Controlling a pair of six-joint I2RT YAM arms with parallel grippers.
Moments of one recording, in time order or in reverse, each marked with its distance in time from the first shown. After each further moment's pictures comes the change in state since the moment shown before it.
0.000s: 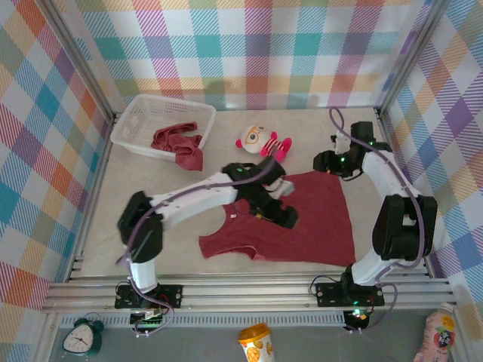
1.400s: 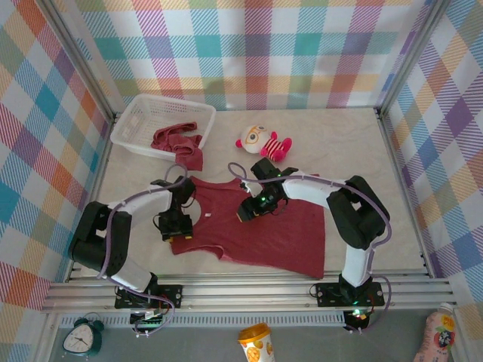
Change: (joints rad) left arm 0.604 -0.254 -0.707 -0.092 -0.397 -0.104; right arm 0.699 0.261 -0.032 0.174 0.002 0.038
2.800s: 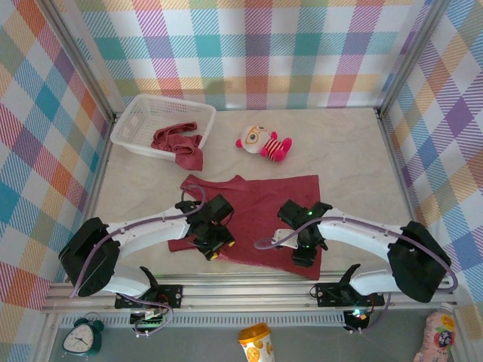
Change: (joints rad) left arm -0.532 -0.138 -0.040 0.251 0.236 -0.927; right arm 0.134 -0.516 -0.472 -0.403 0.484 -0.687
